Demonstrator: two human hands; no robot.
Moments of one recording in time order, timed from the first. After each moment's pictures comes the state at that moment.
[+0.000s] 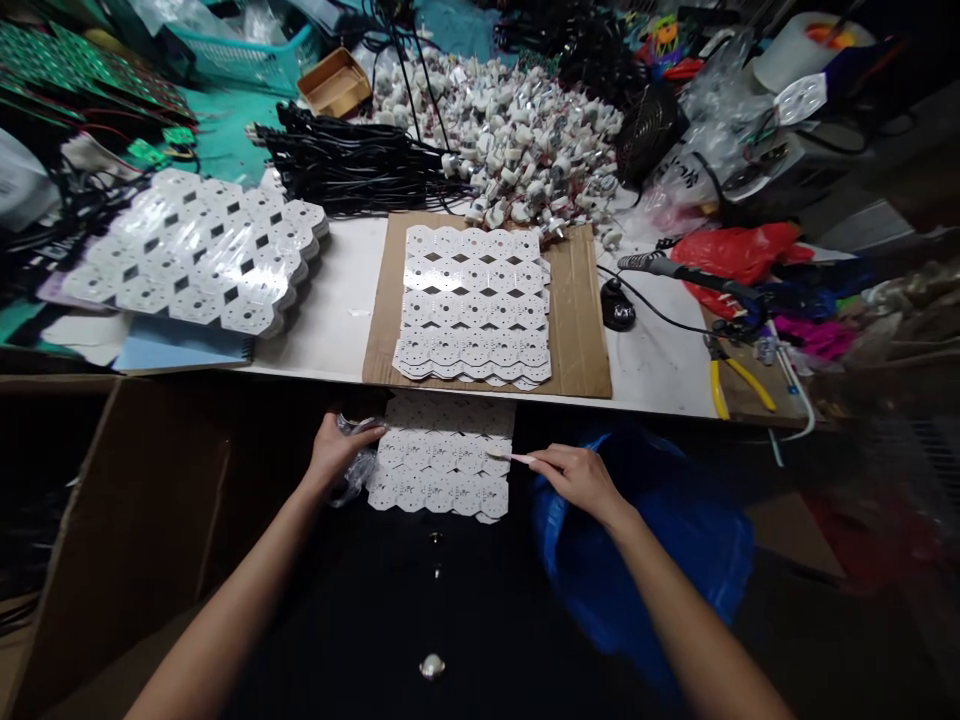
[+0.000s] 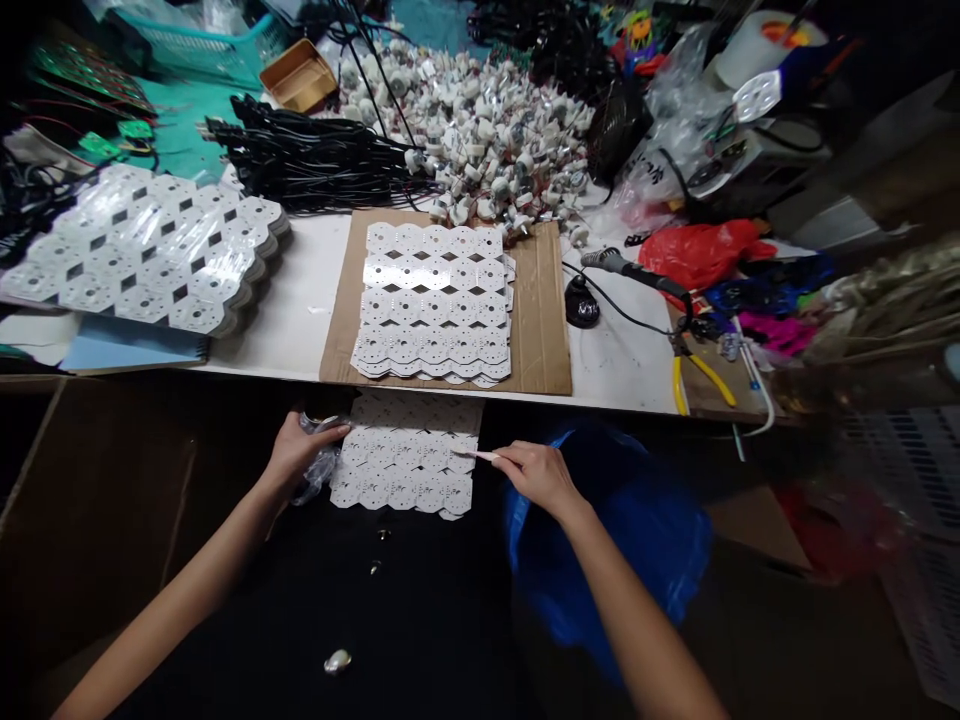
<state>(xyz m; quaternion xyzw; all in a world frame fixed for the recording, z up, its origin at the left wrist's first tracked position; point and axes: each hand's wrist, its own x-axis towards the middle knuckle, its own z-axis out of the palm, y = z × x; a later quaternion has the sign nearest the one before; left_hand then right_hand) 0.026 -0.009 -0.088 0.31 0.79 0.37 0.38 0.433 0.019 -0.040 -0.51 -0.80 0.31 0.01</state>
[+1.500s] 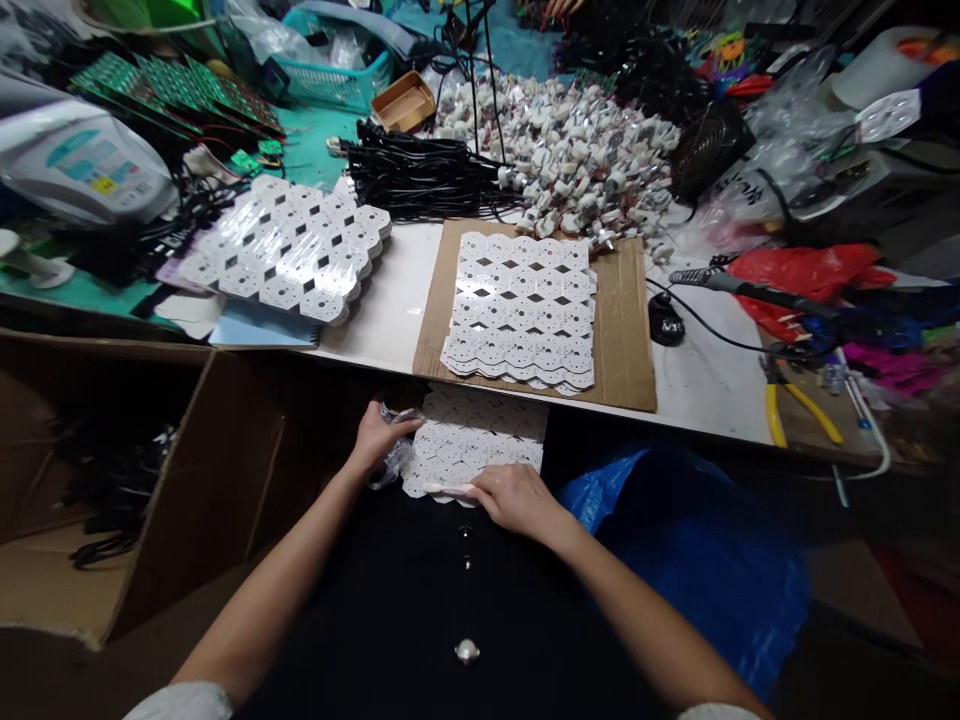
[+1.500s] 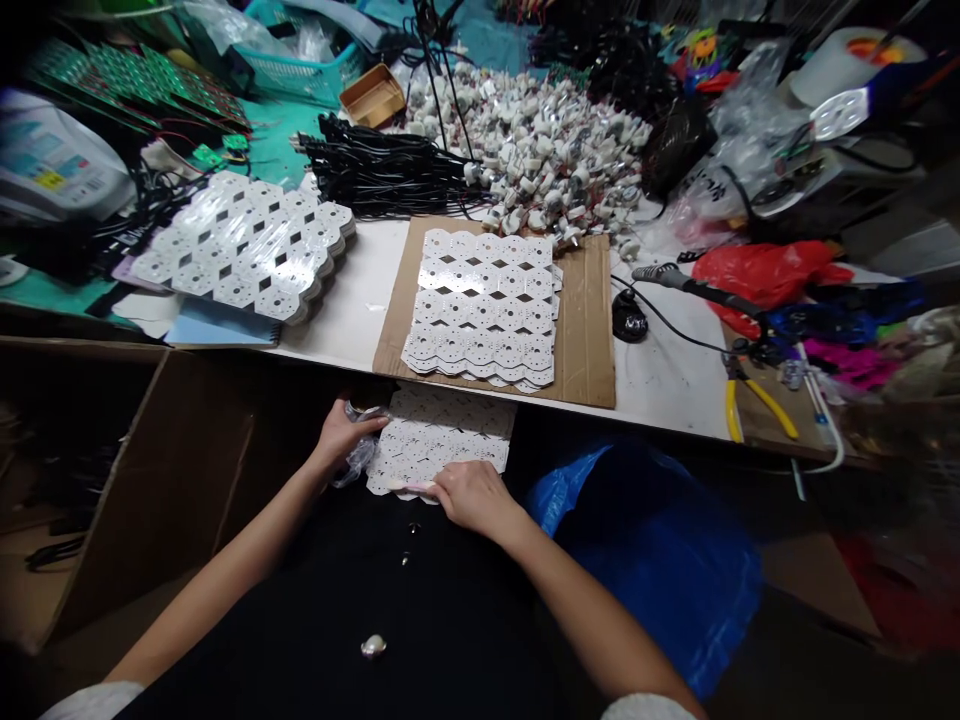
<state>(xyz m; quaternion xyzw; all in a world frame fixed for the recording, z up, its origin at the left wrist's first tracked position) 0.021 -0.014 -0.103 0.30 0.76 0.41 0.40 0.294 -0.006 -0.023 -0.35 -0.88 0.31 -0.08</state>
